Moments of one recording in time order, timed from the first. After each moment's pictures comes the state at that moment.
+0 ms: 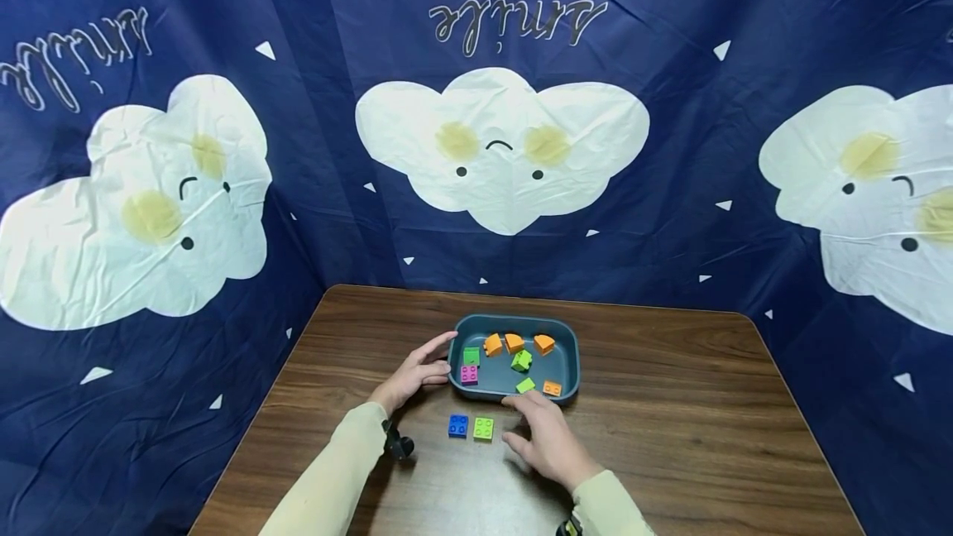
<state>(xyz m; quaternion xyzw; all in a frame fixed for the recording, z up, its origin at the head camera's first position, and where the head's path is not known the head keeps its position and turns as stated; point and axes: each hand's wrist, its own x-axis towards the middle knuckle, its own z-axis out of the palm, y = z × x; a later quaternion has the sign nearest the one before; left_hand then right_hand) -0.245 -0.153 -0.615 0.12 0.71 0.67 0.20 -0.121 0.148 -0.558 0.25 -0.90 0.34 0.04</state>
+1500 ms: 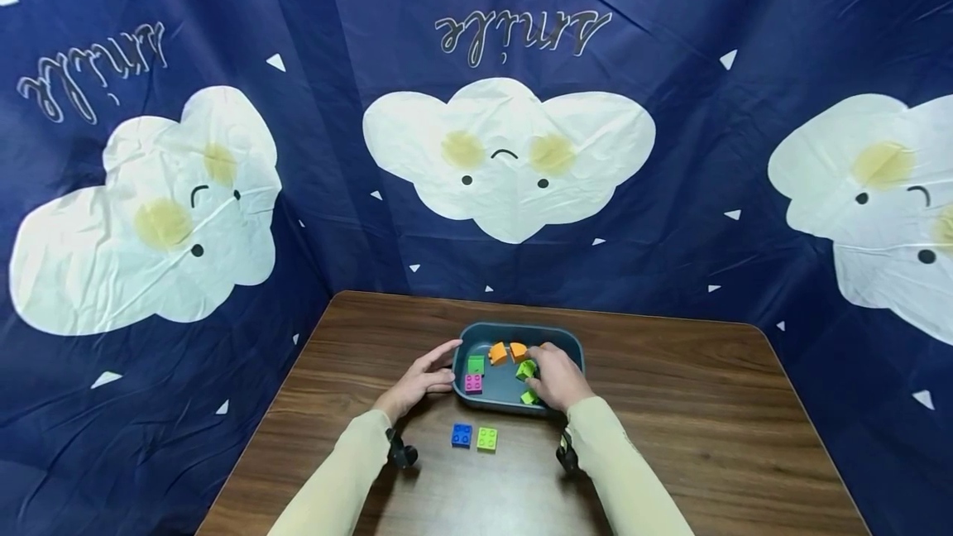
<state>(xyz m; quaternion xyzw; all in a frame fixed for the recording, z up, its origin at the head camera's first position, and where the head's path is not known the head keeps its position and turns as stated) -0.244 -0.154 -0.616 0.12 0.71 0.66 0.20 -0.221 0.161 -0.553 0.19 -0.95 0.26 -0.01</state>
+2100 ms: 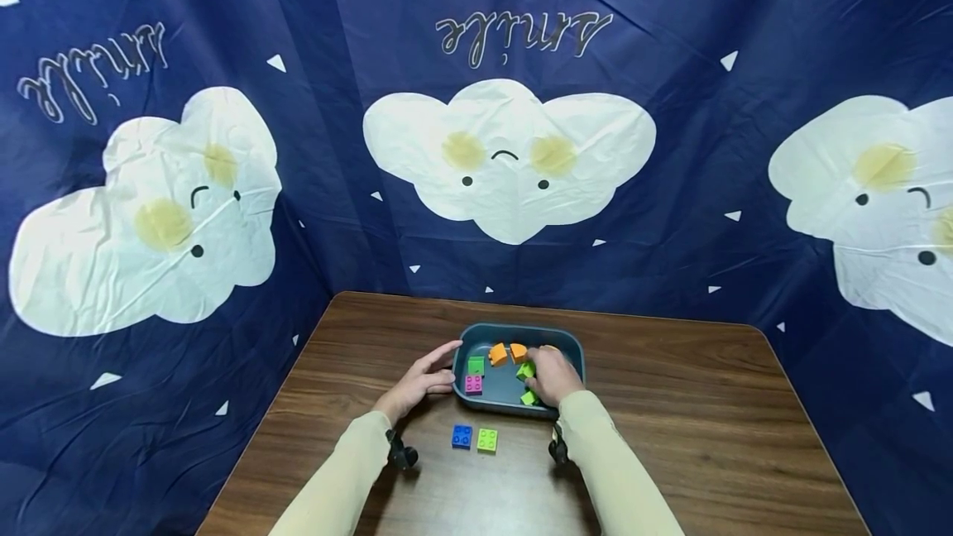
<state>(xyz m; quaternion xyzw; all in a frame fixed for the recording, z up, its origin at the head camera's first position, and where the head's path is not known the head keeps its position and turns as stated) -0.245 -0.154 -0.618 0.12 0.71 0.67 0.20 -0.236 0.153 -0.564 0.16 -0.96 0.24 -0.06</state>
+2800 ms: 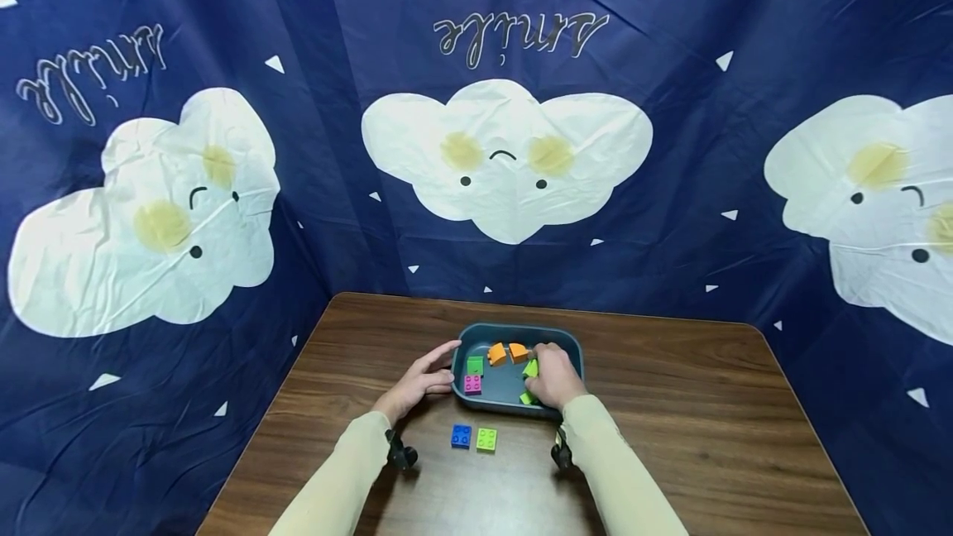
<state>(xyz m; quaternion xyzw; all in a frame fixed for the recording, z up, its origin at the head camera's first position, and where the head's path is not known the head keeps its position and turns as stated) -0.244 -0.154 -0.617 0.12 0.71 0.67 0.20 -0.233 0.158 -0.564 0.12 -0.95 0.28 -0.02</state>
